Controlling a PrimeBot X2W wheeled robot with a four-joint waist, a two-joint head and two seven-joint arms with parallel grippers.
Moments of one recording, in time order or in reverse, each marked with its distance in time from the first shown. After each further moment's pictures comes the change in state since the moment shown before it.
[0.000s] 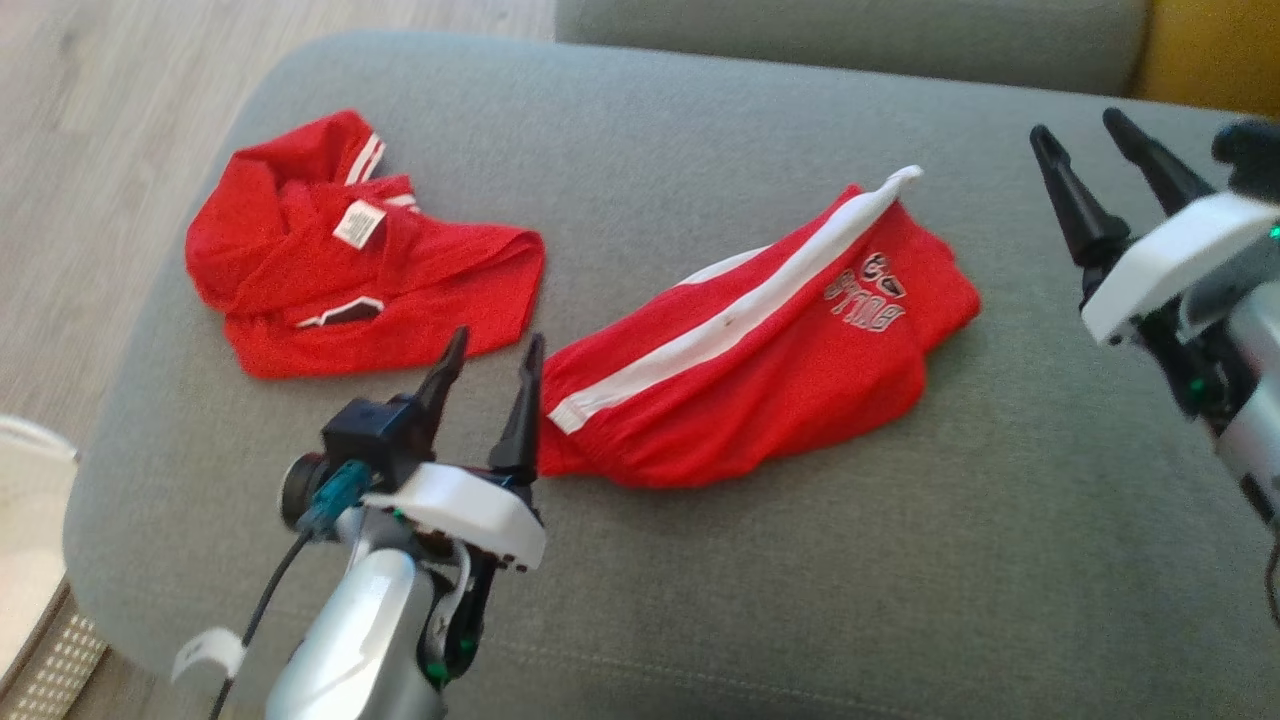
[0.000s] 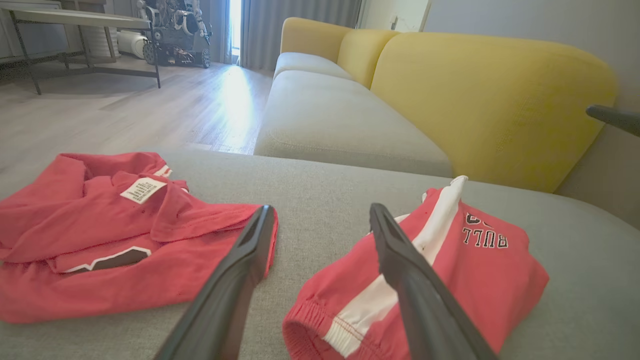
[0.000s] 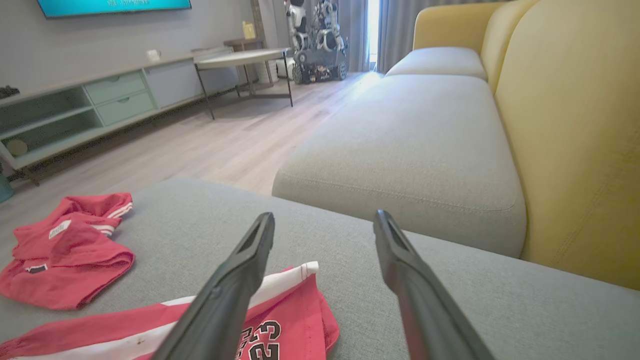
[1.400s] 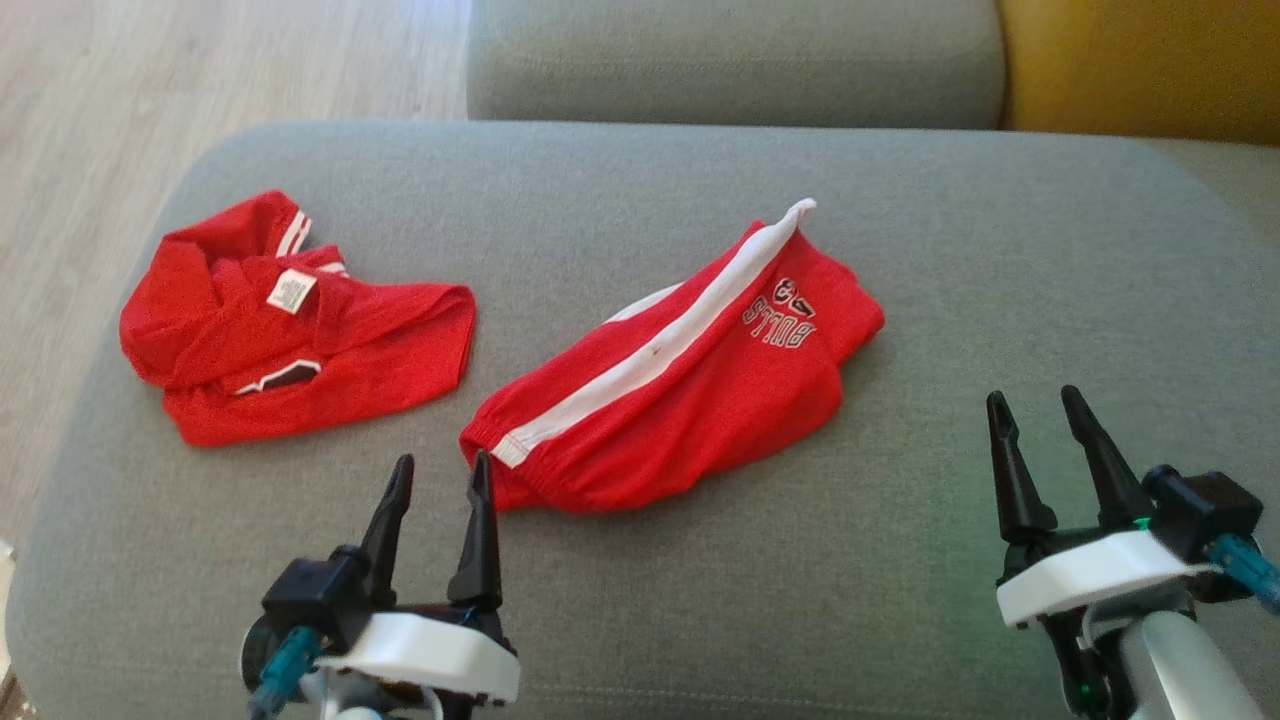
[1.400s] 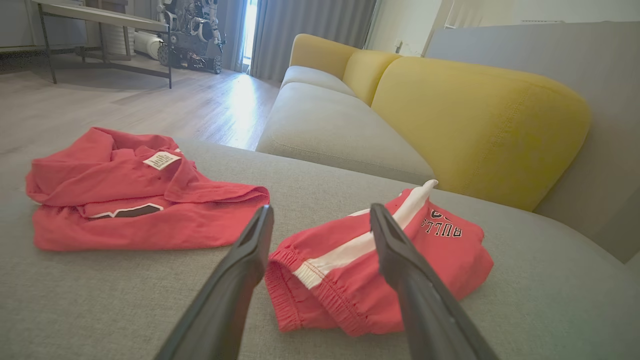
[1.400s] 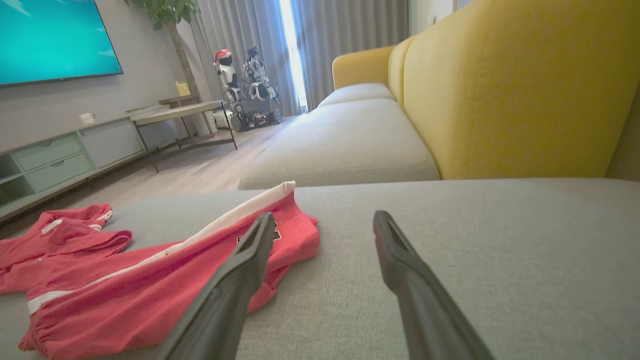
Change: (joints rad) left arm 0.346 -0.011 0.099 -0.288 0.030 0.079 0.000; right arm 0.735 0.393 -0.697 -0.395 -0.613 0.000 -0.092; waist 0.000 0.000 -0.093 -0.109
